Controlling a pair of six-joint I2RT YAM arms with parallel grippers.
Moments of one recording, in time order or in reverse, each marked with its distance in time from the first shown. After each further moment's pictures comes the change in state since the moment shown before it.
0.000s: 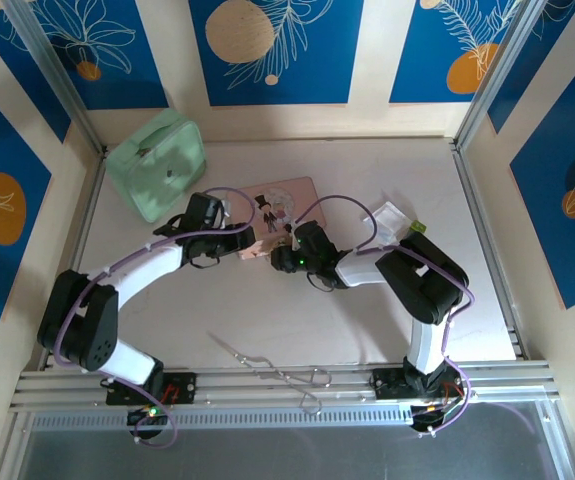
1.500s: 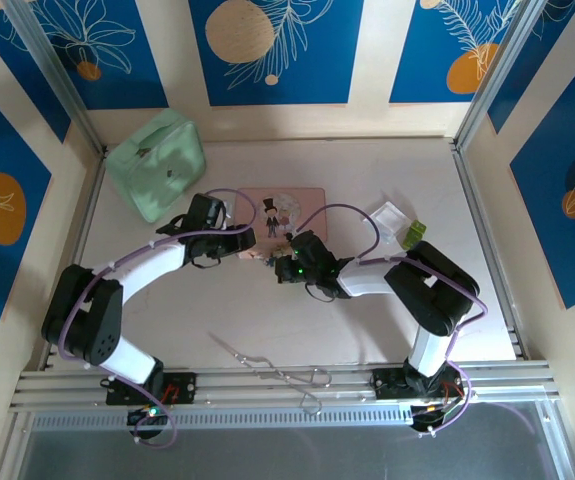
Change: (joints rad) left arm 0.002 0.031 0.001 0.010 -0.001 0.010; right arm 0.078 -0.088 -0.059 -0.062 0.042 0.160
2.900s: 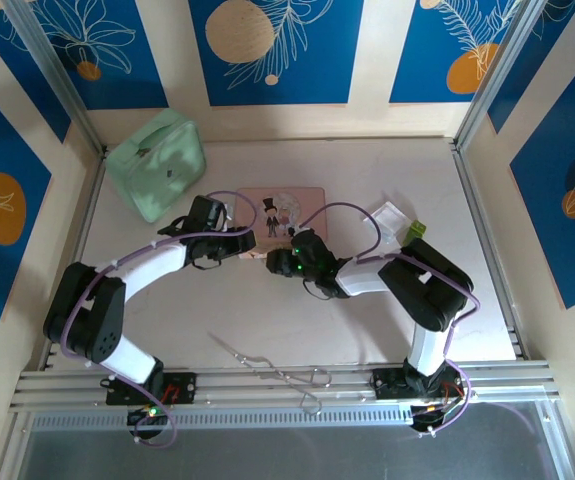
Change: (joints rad) left arm 0.000 0.014 -0.017 0.026 0.016 -0.004; right arm -0.020 0.046 0.000 0.120 0.051 0.032
